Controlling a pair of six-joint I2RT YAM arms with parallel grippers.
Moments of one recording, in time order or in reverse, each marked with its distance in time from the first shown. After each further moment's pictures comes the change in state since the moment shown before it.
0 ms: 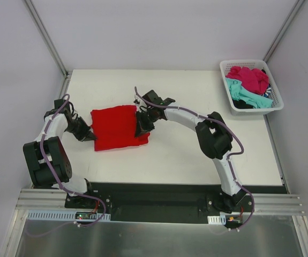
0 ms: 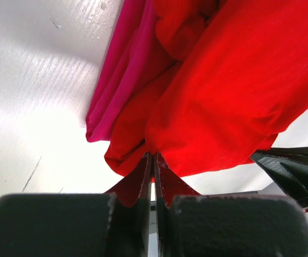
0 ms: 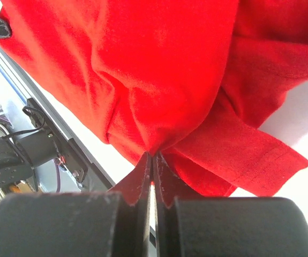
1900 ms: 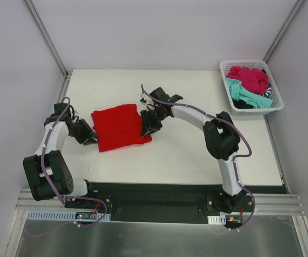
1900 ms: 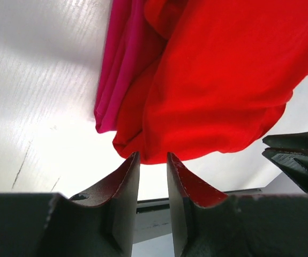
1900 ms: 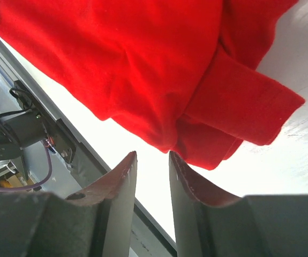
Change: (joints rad) left arm -0.012 -0.131 -0.091 0.030 0.027 -0.006; right arm -0.060 -0.080 -0.051 -0.105 -0.007 -0.104
